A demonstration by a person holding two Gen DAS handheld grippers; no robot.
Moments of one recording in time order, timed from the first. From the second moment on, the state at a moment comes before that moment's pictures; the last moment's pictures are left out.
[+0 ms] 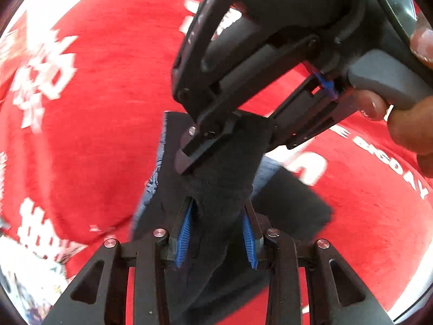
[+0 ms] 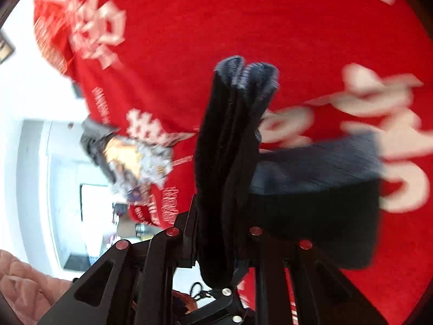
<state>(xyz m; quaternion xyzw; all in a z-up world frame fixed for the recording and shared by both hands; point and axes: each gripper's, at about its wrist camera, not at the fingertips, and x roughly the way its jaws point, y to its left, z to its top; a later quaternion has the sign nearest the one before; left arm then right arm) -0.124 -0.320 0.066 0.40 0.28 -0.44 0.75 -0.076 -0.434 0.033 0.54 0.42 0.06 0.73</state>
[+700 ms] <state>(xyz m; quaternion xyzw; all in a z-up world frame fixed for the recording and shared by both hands) 0.039 -0.234 0.050 0.26 0.53 -0.27 0.76 -0.113 -0.488 -0.003 0.49 0.49 -0.06 0.72</state>
